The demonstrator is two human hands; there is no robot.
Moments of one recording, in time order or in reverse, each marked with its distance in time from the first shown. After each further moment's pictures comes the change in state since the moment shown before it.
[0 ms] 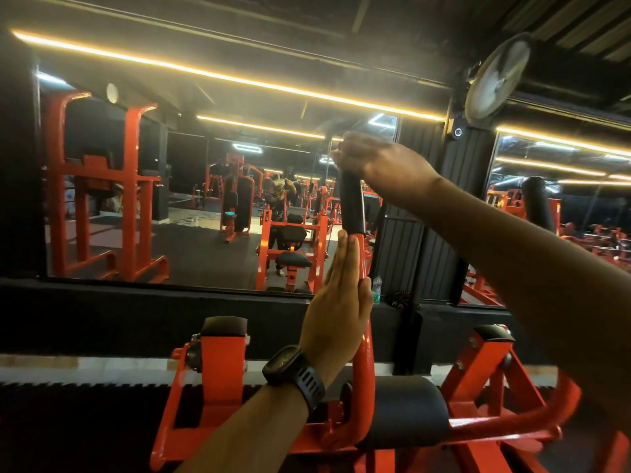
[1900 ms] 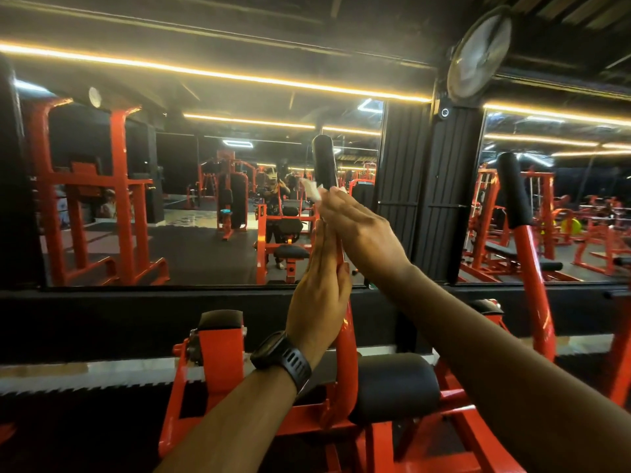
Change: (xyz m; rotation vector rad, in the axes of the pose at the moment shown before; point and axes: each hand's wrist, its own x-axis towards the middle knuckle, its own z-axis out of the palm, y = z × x) left_hand -0.003 -0.002 0.004 0.005 0.024 0.010; right_hand -0.084 -0.095 0.040 0.394 0.313 0.292
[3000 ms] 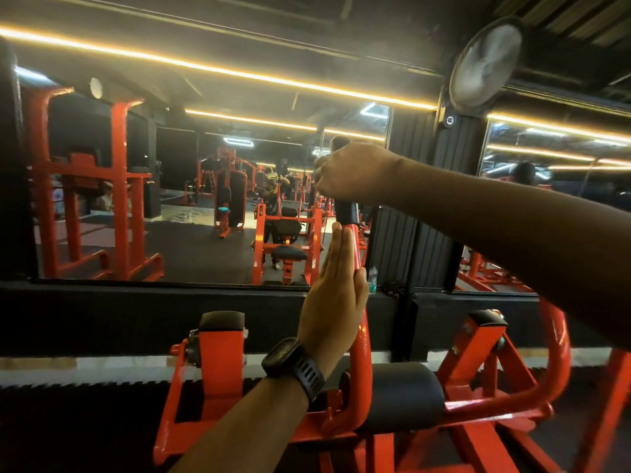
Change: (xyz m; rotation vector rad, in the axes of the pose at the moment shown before) left_hand 0.001 0.000 0.000 -0.034 0.043 0.039; right_hand 0.144 0.019 -0.035 -0.794 -0.630 -0.516
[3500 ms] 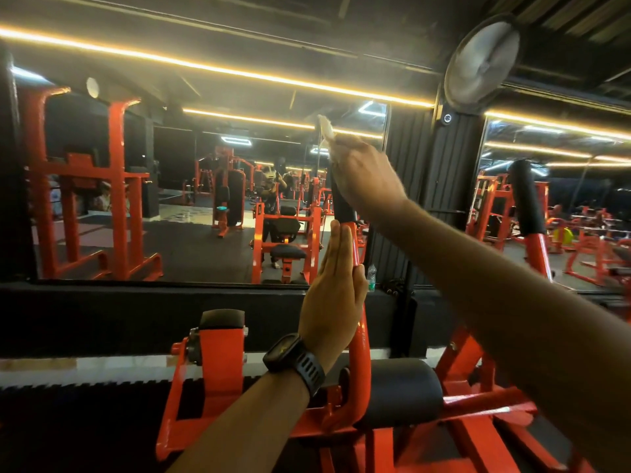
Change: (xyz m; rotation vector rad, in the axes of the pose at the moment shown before) left_hand 0.001 0.000 -0.001 0.021 -0.037 -0.047; right_hand -0.014 -0.038 0.008 0.783 0.455 0.695
